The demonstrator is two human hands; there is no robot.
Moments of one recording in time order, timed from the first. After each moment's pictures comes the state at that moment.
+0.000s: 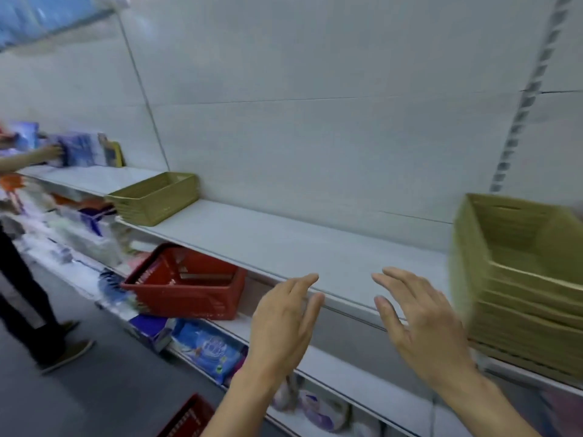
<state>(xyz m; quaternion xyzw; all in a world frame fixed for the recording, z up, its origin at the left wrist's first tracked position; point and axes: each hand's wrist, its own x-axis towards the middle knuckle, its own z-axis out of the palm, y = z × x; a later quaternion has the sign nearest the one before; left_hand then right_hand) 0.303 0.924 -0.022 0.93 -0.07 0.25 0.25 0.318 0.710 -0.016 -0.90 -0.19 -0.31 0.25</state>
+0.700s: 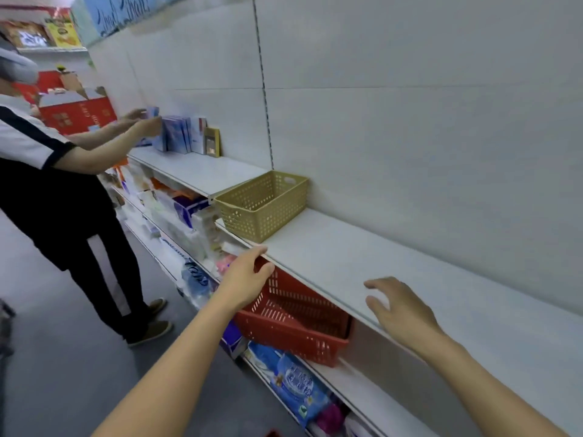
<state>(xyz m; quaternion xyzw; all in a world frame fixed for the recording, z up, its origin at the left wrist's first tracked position) 0.503 1.367 -0.022 0.92 0.16 0.13 0.34 0.568 1.073 -0.047 -0.93 -0.23 0.03 0.29</state>
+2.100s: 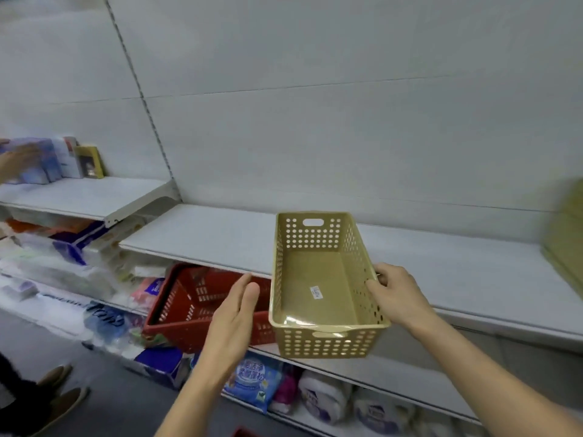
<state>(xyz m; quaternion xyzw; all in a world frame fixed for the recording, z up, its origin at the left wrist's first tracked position) 0.397 1.246 -0.027 0.85 0.03 0.07 0.52 0.437 0.977 -0.019 -0.88 0.05 -0.02 0.46</state>
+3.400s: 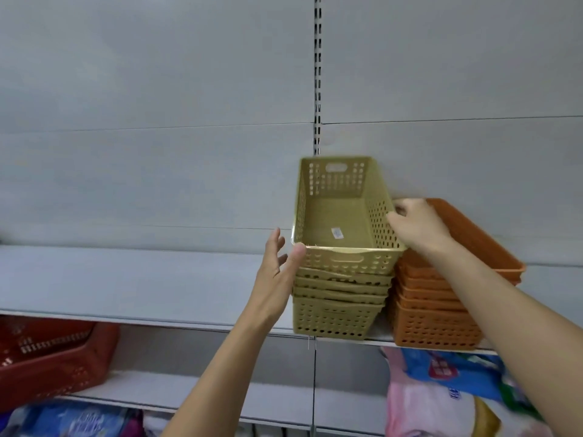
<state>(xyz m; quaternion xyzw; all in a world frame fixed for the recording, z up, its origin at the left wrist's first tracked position) 0.344 0.685 0.047 0.75 -0.14 -0.01 0.65 0.350 0.441 0.109 -0.91 0.16 -0.19 0.33</state>
